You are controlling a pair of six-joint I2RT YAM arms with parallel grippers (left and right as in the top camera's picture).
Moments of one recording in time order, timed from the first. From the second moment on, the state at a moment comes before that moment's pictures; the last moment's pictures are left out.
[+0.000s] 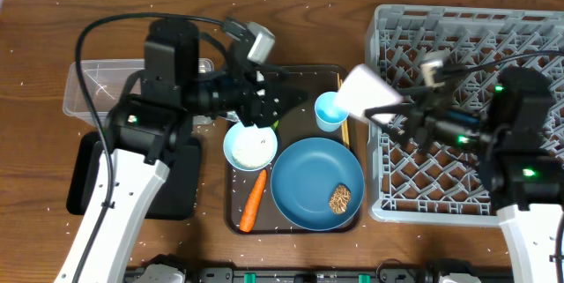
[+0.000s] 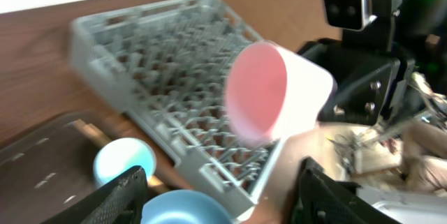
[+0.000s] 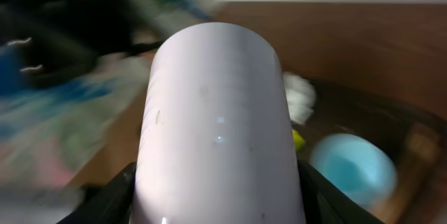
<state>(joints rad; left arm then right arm) -0.26 1.28 1.30 -0.59 0.93 -0.09 -0.04 1.04 1.03 -0.59 -0.99 0.12</state>
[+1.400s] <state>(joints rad) -0.22 1.28 1.30 -0.69 0.88 -0.09 -0.85 1.27 1.03 -0.74 -0.14 0.66</state>
